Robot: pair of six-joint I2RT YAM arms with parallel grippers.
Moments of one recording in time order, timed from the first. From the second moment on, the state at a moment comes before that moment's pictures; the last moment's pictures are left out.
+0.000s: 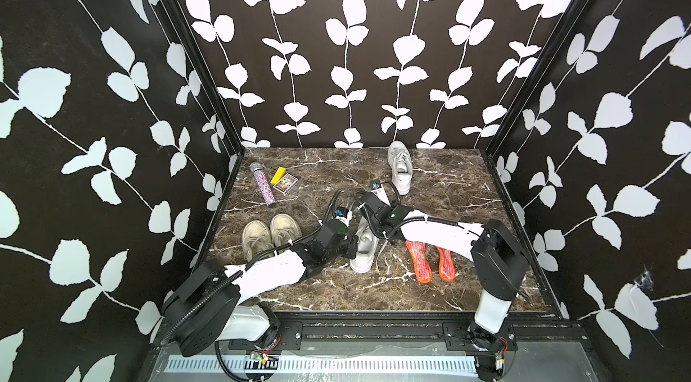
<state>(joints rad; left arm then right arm) -0.85 1.31 0.57 0.08 -0.03 -0.55 0.87 1.81 1.27 -0.44 0.74 0.42</state>
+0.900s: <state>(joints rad) -0.85 1.31 0.57 0.08 -0.04 -0.55 0.77 1.60 1.01 -0.01 0.40 0.47</state>
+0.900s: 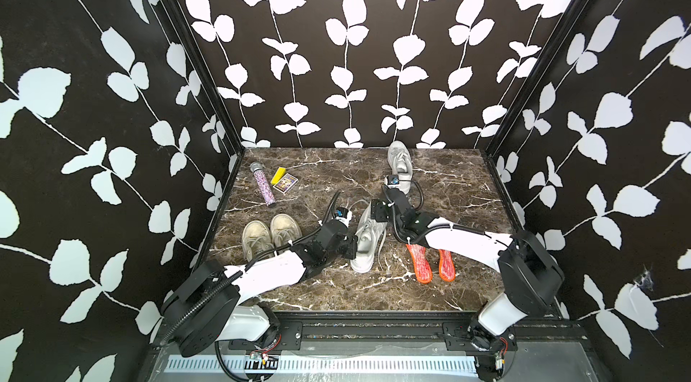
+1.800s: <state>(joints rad) -0.86 1.30 0.57 0.06 -0.03 -0.54 0.76 1.43 0.98 -0.21 0.25 0.44</state>
